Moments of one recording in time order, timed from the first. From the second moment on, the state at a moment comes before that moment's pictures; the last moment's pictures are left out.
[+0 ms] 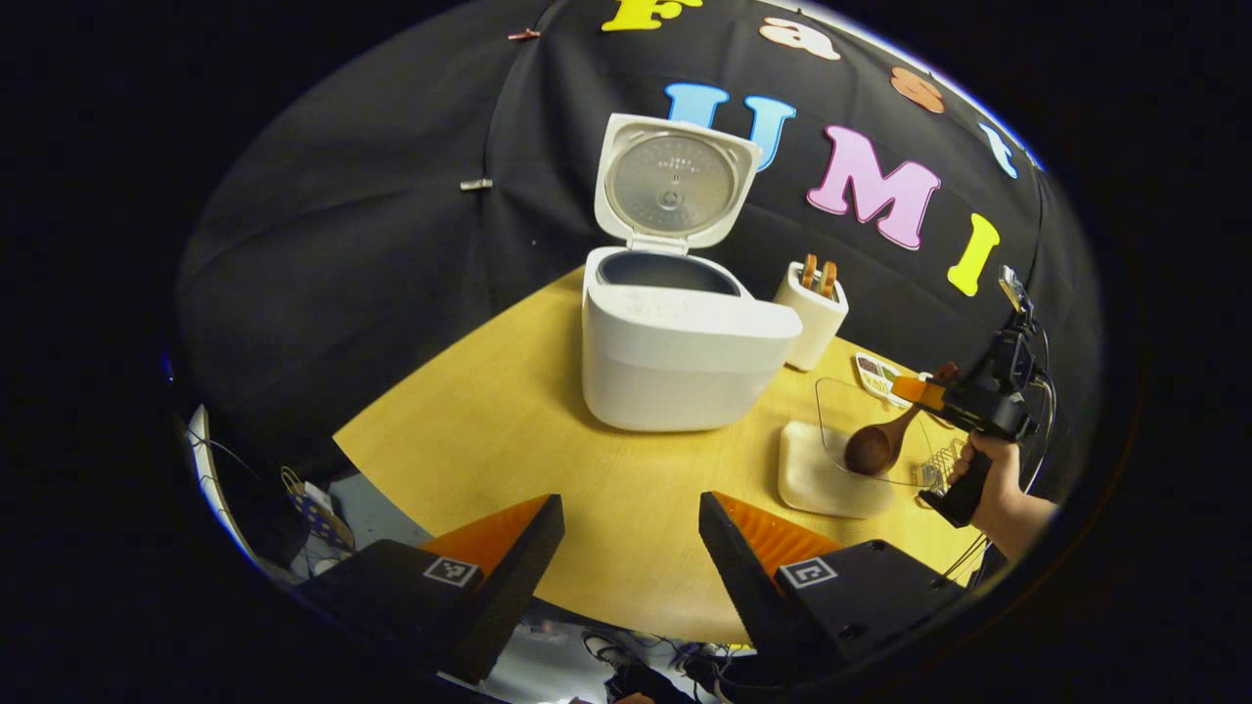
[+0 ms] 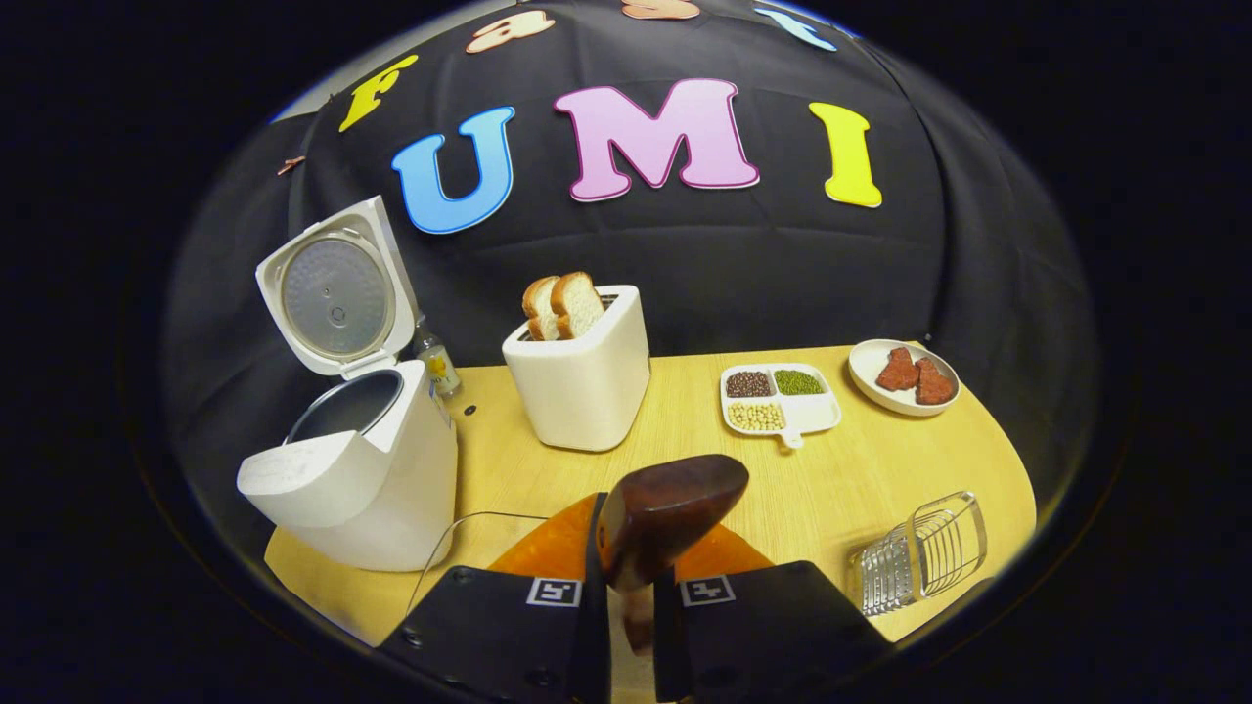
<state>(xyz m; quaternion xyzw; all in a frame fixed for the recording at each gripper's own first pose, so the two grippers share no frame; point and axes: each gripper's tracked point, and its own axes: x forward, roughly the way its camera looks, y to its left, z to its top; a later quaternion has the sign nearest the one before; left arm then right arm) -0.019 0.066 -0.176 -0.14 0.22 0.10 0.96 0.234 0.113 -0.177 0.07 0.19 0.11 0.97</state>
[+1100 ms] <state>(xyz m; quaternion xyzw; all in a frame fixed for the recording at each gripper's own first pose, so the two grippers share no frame) -0.026 0.037 -0.208 -0.13 0.23 0.05 0.96 0.194 0.158 -0.187 0.36 0.32 0.11 0.87</state>
